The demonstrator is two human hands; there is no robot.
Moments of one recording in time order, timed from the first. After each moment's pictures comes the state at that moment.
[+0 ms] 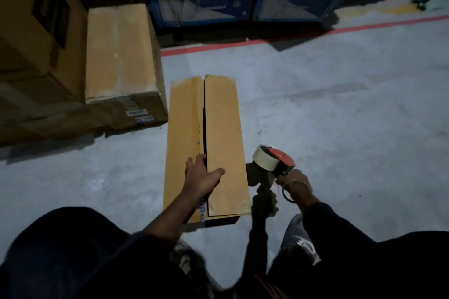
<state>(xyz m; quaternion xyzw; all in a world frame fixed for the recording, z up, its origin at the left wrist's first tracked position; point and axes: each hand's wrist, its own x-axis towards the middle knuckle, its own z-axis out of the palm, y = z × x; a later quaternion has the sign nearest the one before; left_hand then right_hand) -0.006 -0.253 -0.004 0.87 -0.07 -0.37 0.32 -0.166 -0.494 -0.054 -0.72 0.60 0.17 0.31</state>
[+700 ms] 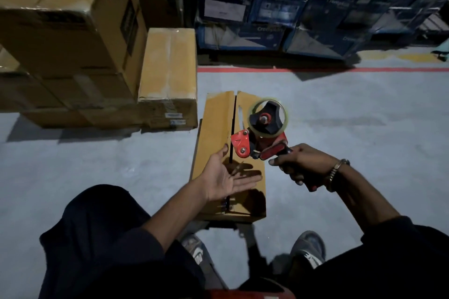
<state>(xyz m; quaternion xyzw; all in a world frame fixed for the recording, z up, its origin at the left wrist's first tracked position) -0.016 -0.204 0.110 0.28 0.25 -0.61 0.69 -0.119 -0.416 0.201 -0.72 0.32 0.24 0.57</state>
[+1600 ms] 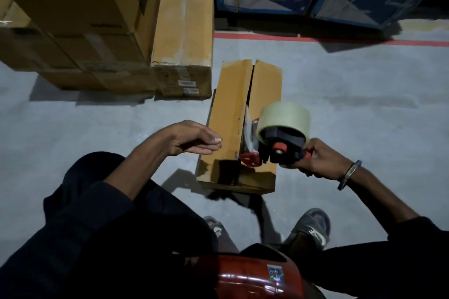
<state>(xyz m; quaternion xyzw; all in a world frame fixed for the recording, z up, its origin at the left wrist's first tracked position) 0.042 -0.123 0.123 0.67 0.05 -0.53 0.51 -0.144 -0.419 0.153 -0.83 0.12 0.23 0.50</state>
